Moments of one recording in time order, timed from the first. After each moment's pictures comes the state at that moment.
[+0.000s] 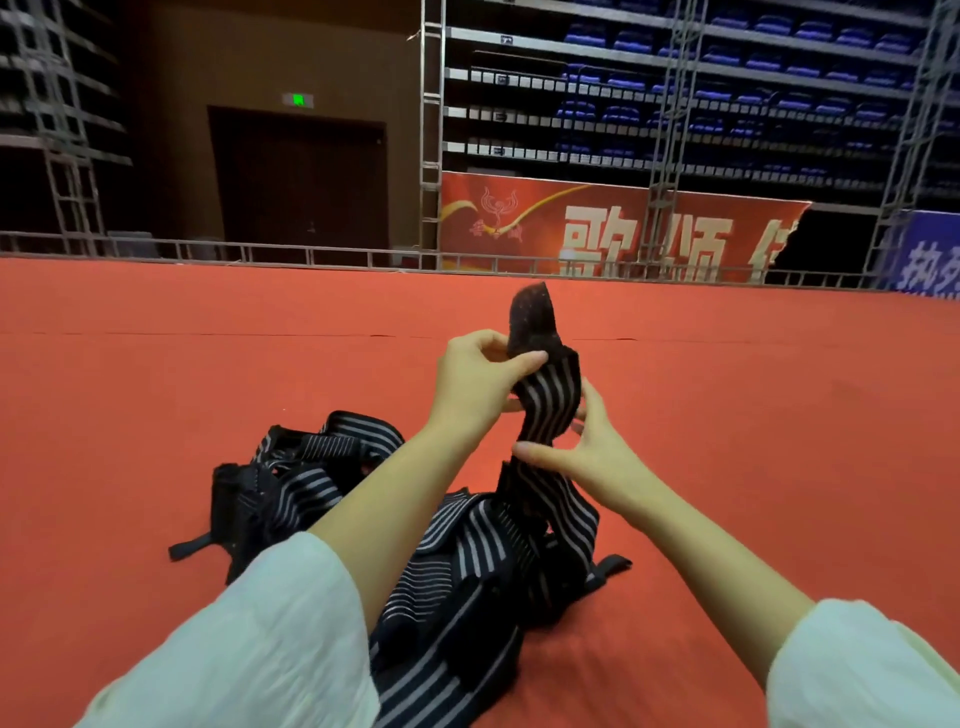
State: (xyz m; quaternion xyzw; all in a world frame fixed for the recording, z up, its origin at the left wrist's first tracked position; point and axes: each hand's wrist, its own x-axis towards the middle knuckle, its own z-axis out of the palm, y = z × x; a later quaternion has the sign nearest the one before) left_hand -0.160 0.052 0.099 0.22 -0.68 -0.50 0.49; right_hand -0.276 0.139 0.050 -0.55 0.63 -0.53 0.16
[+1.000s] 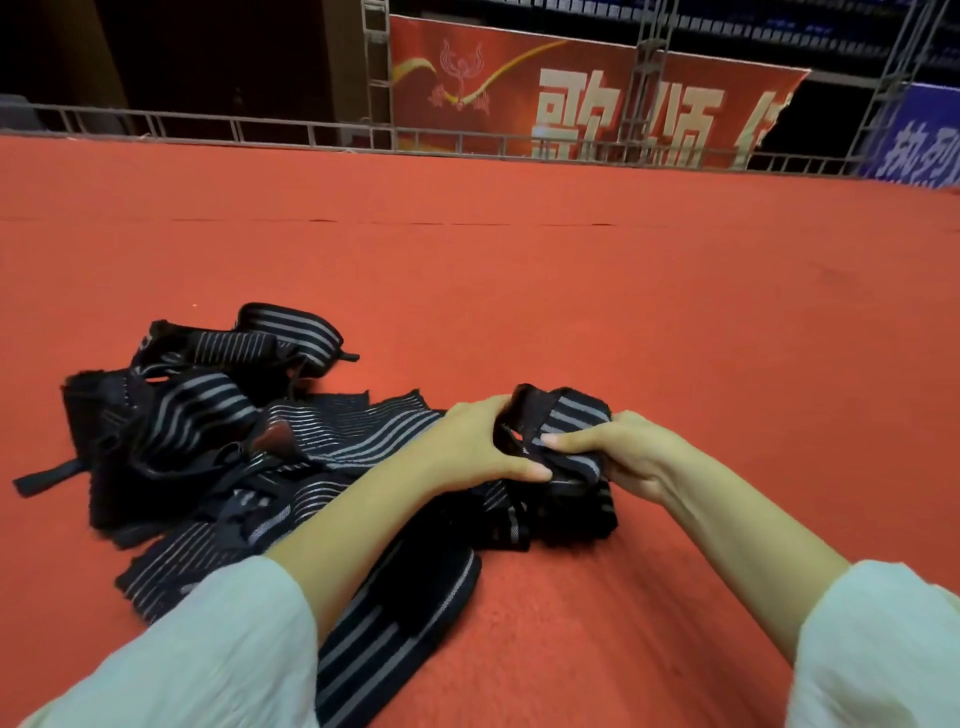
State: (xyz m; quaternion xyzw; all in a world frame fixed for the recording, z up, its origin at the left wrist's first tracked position) left_hand -0.213 0.018 -0.061 0.24 -0.90 -0.35 0.11; right_hand -0.360 0.135 -0.050 -0.24 0.66 -0.55 0.45
